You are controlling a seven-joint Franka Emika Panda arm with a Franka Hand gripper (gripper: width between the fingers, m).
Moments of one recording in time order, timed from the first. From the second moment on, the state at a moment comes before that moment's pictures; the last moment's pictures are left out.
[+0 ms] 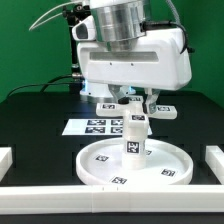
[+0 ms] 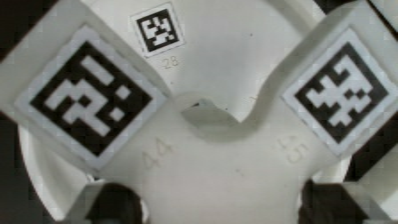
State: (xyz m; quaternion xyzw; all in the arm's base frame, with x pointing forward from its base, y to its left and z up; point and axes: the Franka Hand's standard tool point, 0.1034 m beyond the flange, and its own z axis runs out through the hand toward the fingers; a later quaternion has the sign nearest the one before) arm 0.567 0.016 0.106 -0.89 0.46 0.05 0.07
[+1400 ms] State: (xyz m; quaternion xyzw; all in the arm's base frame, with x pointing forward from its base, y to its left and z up) arm 0.580 0.023 0.131 -0.77 0.63 0.05 0.10
